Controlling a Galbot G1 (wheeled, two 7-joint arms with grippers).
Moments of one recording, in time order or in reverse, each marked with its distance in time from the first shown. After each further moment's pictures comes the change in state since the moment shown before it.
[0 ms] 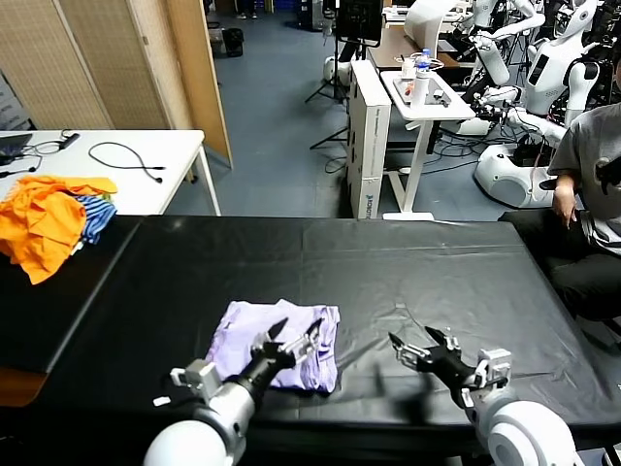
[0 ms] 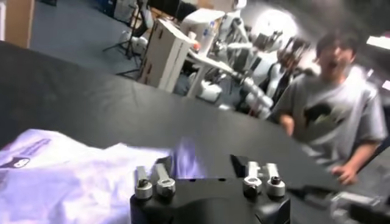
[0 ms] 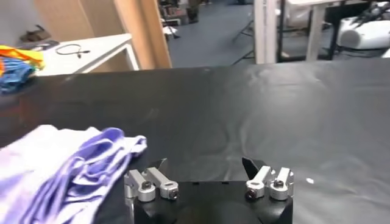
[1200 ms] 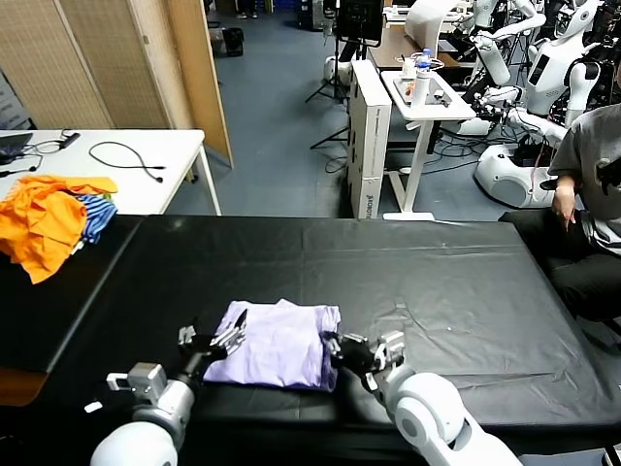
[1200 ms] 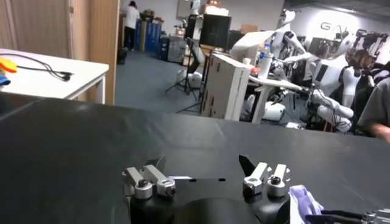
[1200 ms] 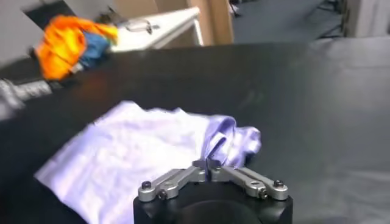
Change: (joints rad) left arm 0.070 0.053 -0.195 0.052 0.166 -0.057 0.004; right arm 0.282 0.084 -0.383 -0.172 -0.038 -0.042 0.049
